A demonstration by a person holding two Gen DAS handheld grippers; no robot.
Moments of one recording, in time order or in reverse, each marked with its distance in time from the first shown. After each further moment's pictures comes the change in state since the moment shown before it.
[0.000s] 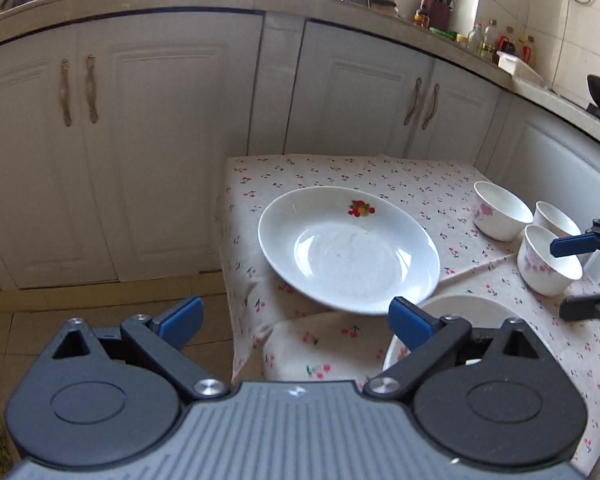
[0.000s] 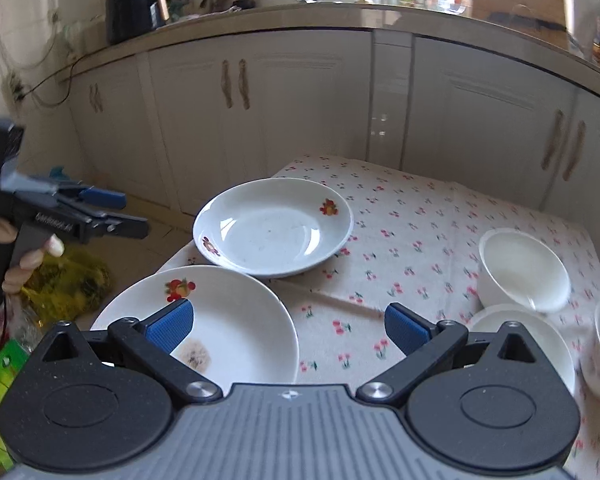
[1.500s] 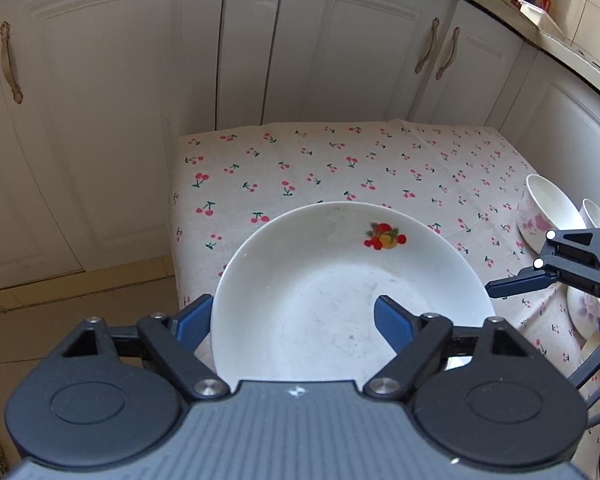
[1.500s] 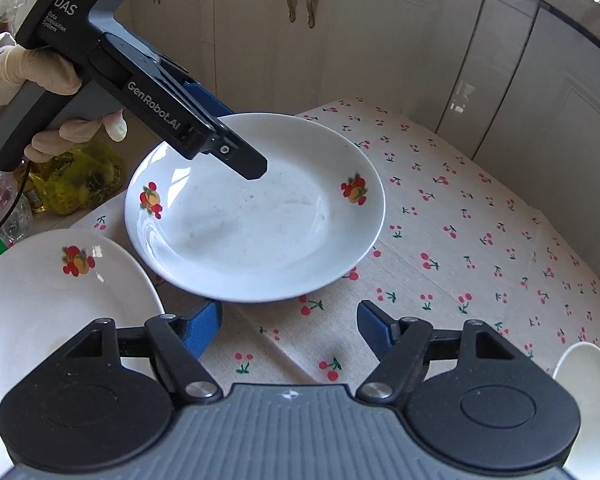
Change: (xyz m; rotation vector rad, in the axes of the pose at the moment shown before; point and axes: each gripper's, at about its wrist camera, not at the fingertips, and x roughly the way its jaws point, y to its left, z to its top) left arm 0.136 -0.003 0.073 0.014 0.225 -0.051; right arm 0.135 -0.034 0.042 -0.291 0.227 0.117
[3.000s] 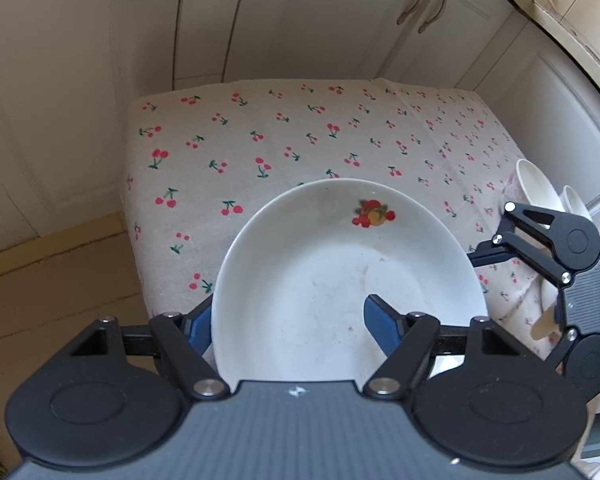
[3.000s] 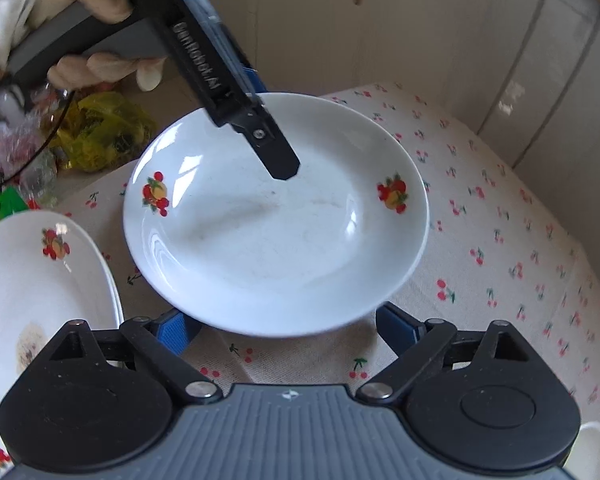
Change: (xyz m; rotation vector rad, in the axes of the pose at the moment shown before) left arm 0.035 0.009 0.033 -0.011 0.221 -0.163; right arm 0.025 -0.013 0.018 -0.149 0.086 0.098
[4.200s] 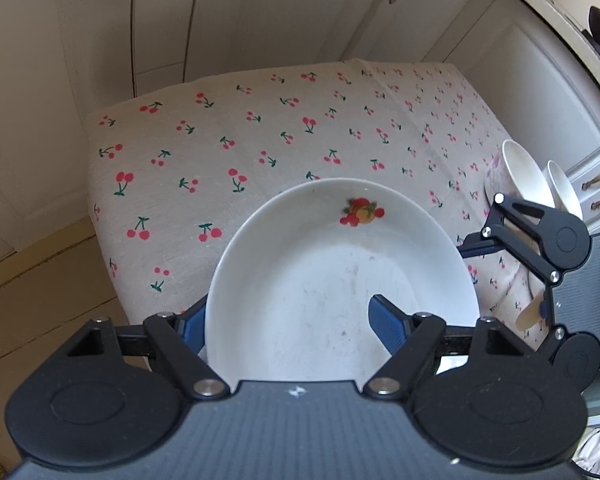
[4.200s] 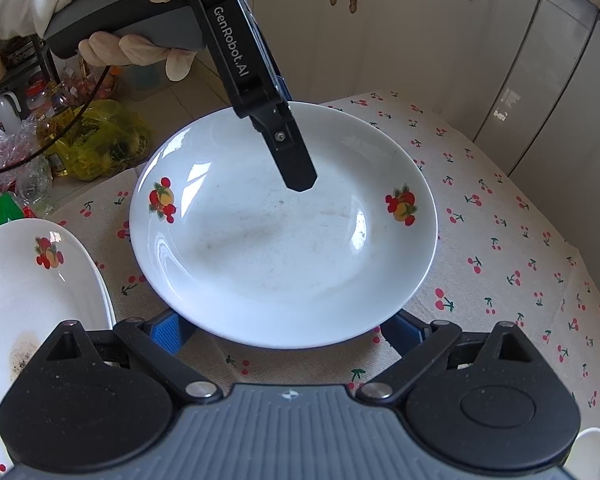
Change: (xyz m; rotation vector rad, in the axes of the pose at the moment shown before) left arm 0.009 0.000 0.027 0.090 0.097 -0.061; right arm 0.001 0.000 -0.001 0.025 -0.030 -0.017
